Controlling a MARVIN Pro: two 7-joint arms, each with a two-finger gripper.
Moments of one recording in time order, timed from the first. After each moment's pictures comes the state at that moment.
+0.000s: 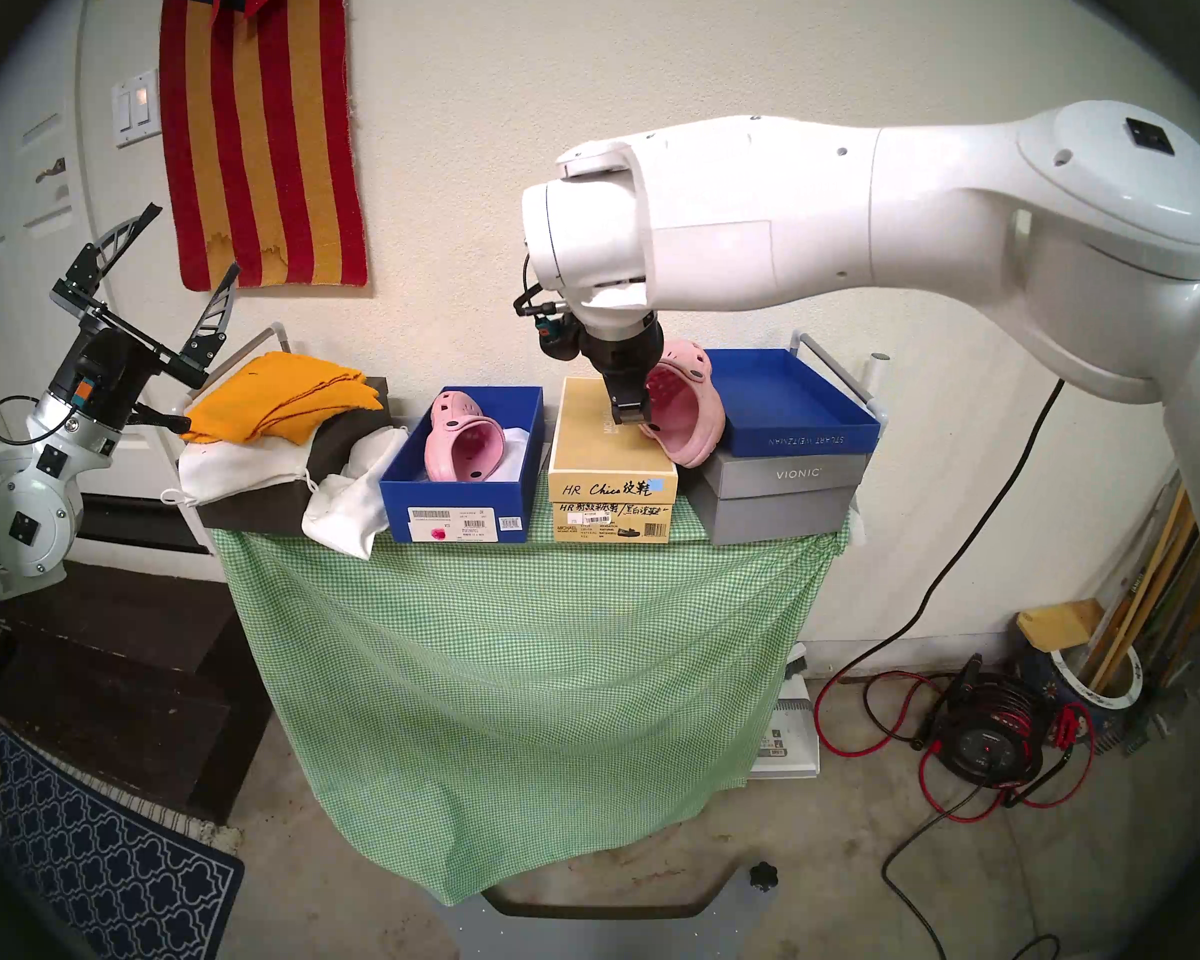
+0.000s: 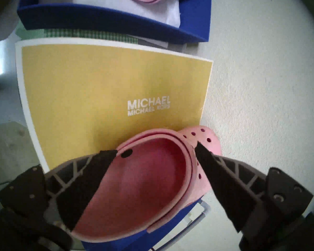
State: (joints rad) left arm -1.50 -0.25 1.99 -1.76 -0.18 -0.69 1.11; right arm 0.46 -1.45 -0.47 -1.17 0.55 0.96 0.85
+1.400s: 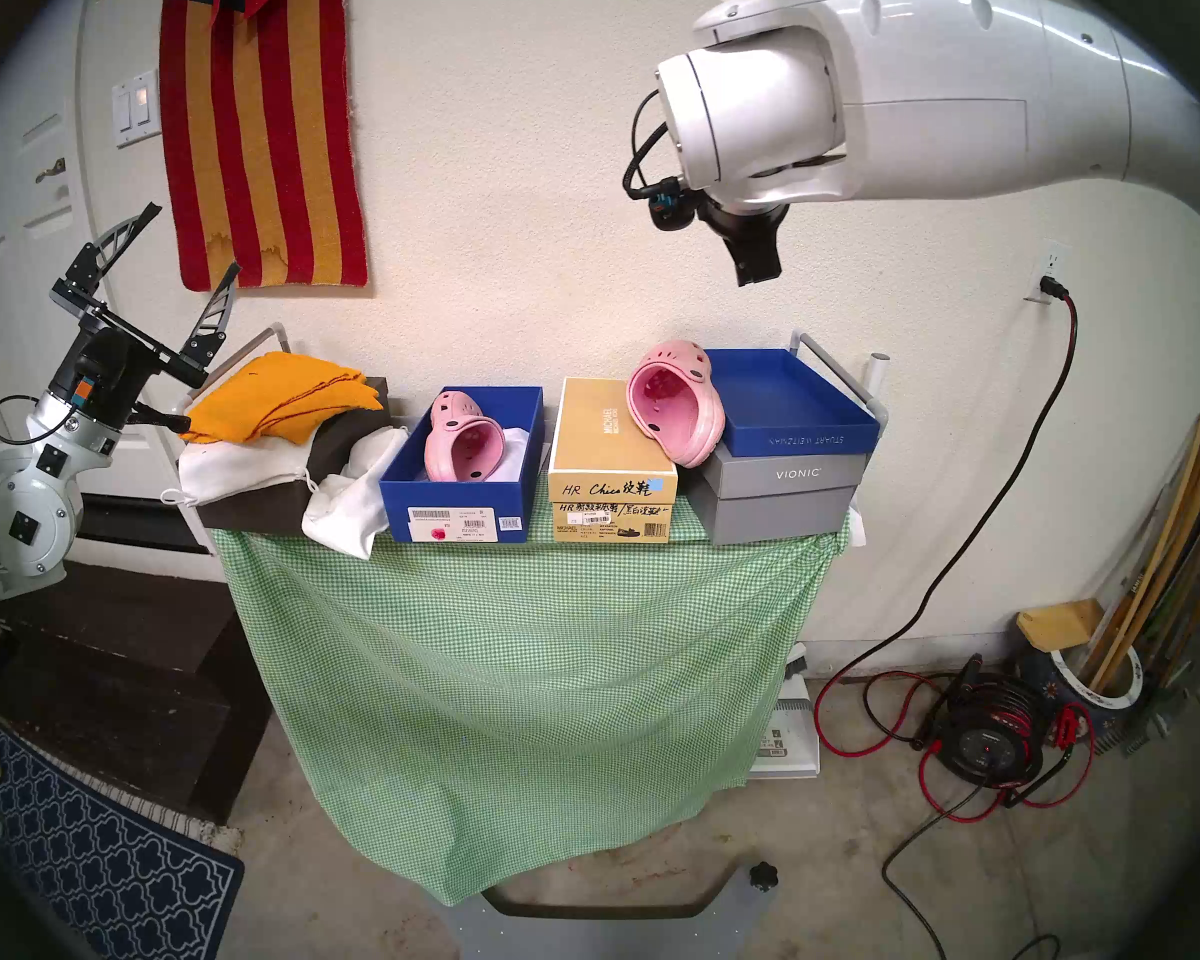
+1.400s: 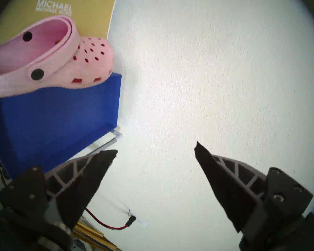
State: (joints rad) left arm -1.50 -0.25 1.99 -1.76 -0.18 -0.69 1.11; right arm 0.85 -1.20 -0.67 -1.55 0.43 0.96 0.62
